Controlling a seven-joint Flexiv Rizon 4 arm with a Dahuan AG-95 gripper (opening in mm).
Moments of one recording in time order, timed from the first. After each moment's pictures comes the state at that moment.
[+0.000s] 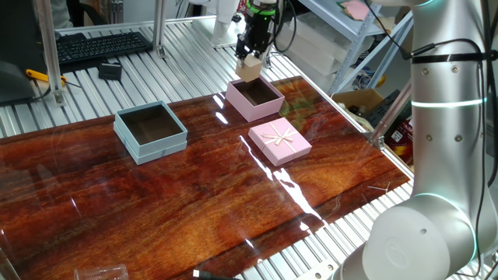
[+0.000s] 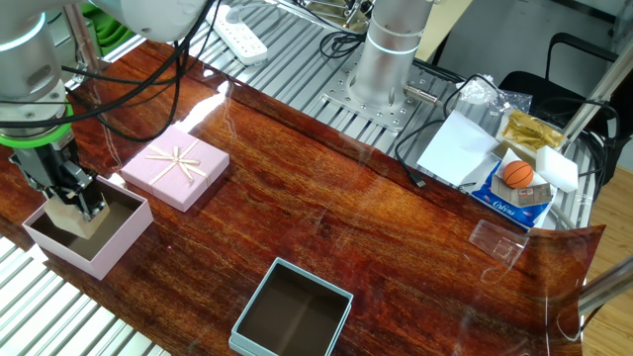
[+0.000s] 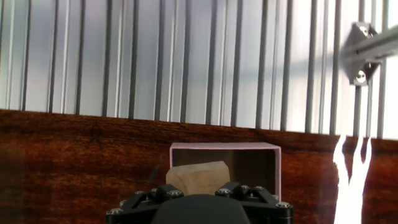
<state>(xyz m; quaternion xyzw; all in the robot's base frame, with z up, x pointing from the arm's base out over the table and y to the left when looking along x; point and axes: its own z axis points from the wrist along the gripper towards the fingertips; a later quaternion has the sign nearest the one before) 0.734 -0.225 0.163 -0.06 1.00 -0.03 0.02</state>
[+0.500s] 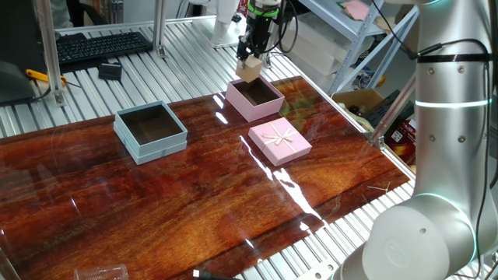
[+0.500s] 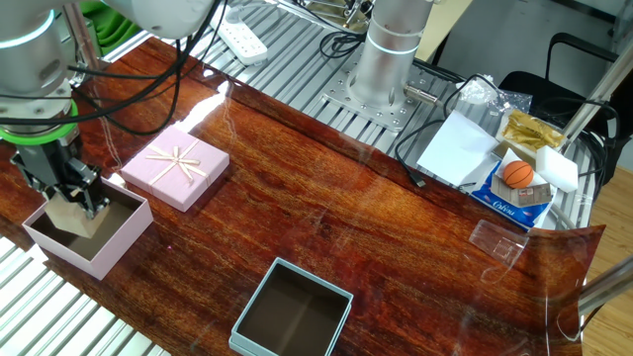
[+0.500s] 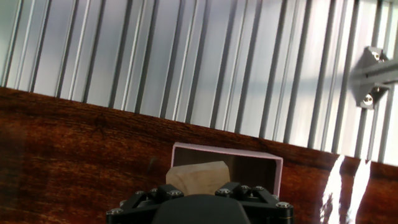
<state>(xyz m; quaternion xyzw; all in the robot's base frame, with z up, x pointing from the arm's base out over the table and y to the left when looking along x) 0.733 -0.225 0.163 -0.12 0.99 -0.03 0.03</state>
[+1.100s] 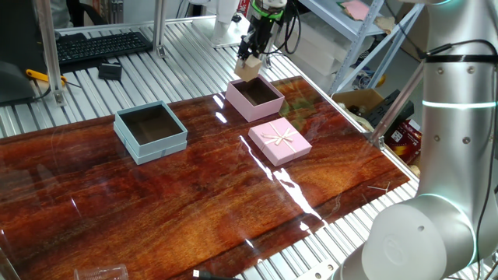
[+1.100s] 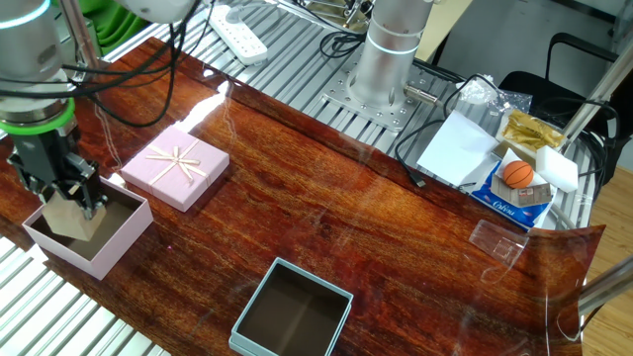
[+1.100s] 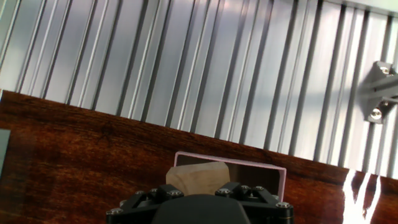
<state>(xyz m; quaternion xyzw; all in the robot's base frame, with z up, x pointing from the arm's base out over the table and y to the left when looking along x) 0.736 -0.225 0.162 -0.11 0.99 -0.02 0.06</state>
